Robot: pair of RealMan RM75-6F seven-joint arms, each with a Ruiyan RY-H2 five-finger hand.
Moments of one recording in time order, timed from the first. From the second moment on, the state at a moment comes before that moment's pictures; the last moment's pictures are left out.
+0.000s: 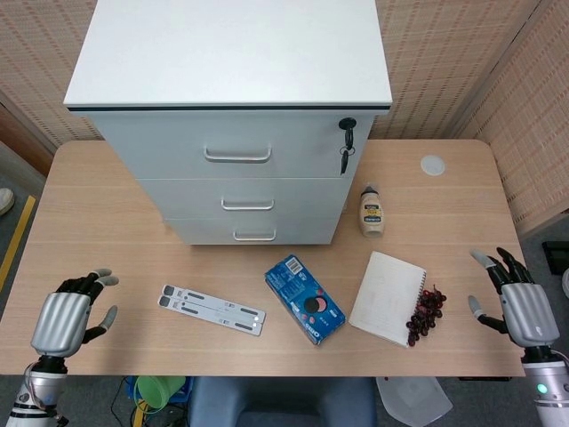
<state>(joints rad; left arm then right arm) -0.17 -1.18 -0.06 -1.81 1.55 1.46 0.31 0.10 -1.14 0.06 -1.56 -1.52 1.46 0.12</state>
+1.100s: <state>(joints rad) -0.56 -1.19 -0.31 -2.04 1.30 1.17 0.34 0.14 -1.17 0.06 -1.52 -1.52 1.42 0.15</state>
